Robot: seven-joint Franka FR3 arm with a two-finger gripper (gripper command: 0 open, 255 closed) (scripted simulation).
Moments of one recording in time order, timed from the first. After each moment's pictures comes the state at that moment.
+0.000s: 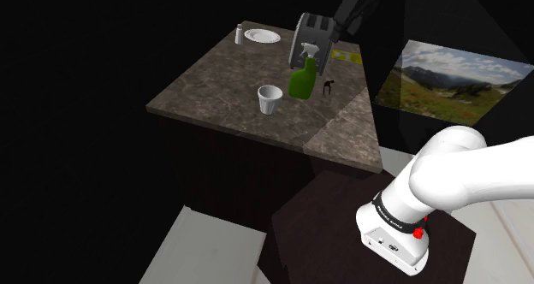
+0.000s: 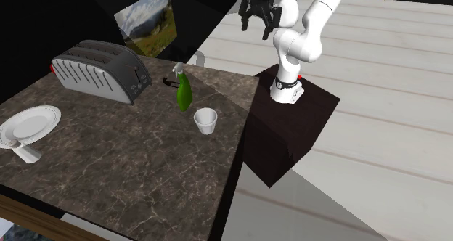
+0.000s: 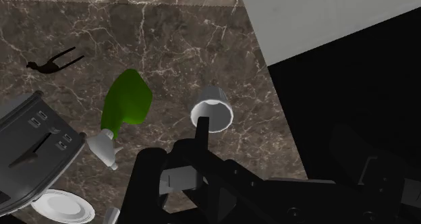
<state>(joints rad) 0.00 -0.82 0.04 -2.27 0.04 1.67 -0.05</state>
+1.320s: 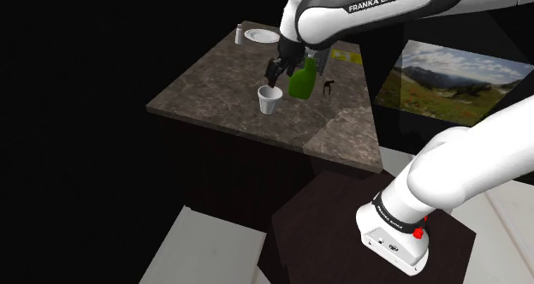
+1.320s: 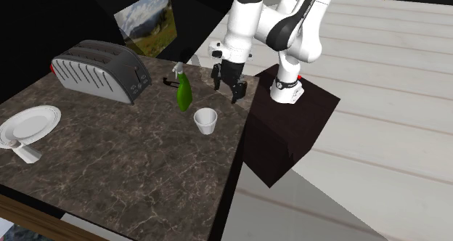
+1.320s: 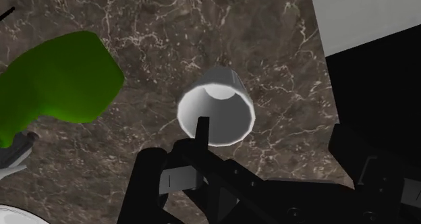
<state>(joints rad) -0.04 -0.33 0.15 -2.39 -0.06 2.25 0.05</state>
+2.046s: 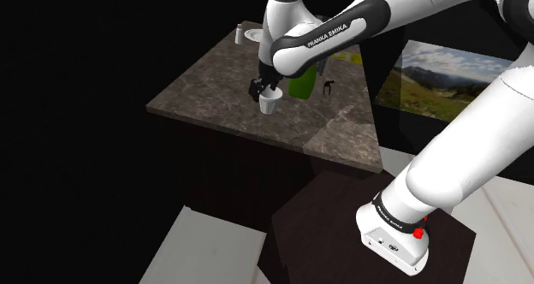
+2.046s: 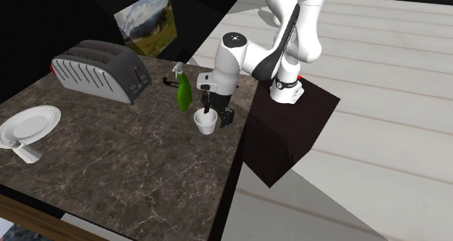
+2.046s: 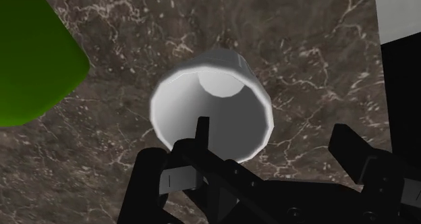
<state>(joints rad) -0.07 -0.03 0.19 -2.31 -0.20 2.45 0.17</state>
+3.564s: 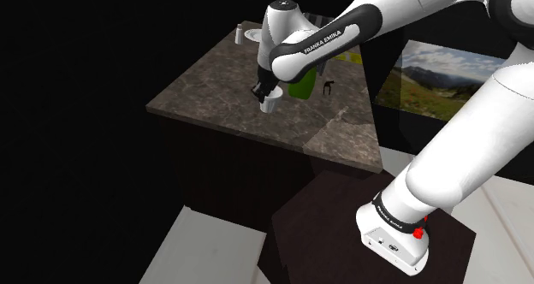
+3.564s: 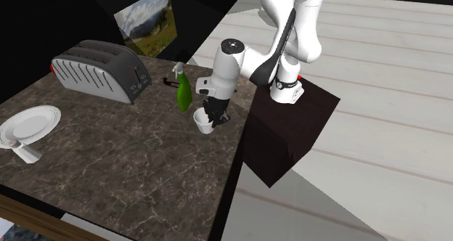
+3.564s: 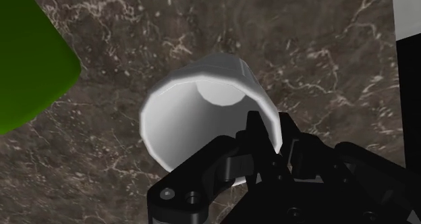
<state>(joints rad) -0.07 0.01 0.19 -2.31 -0.23 2.49 0.18</state>
